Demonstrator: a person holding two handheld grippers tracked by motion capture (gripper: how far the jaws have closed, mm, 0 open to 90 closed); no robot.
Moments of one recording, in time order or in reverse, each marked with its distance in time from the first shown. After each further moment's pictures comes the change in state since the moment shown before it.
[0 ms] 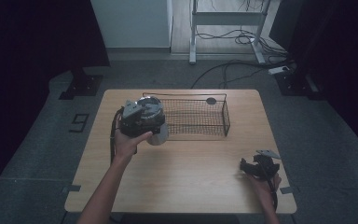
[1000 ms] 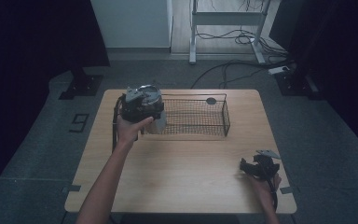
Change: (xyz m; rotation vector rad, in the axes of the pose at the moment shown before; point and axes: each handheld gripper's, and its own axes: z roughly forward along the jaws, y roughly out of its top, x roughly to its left) left arm 0.022 0.023 0.032 0.021 0.066 -0.022; right arm 0.000 0.000 0.000 -0.002 -0.001 0.001
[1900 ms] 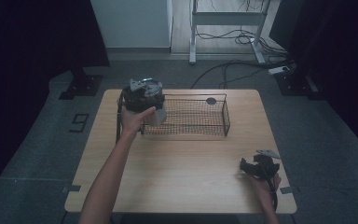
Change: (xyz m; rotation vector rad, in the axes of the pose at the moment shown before) left arm 0.015 0.013 0.036 0.022 0.059 -0.026; right arm 0.000 0.000 0.000 0.000 -0.001 0.003
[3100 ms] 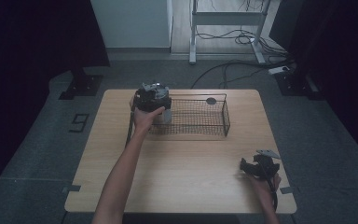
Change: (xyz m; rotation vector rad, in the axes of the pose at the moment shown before) left arm 0.002 -0.030 0.073 0.112 0.035 -0.040; right arm 0.000 0.000 0.000 0.000 0.000 -0.002
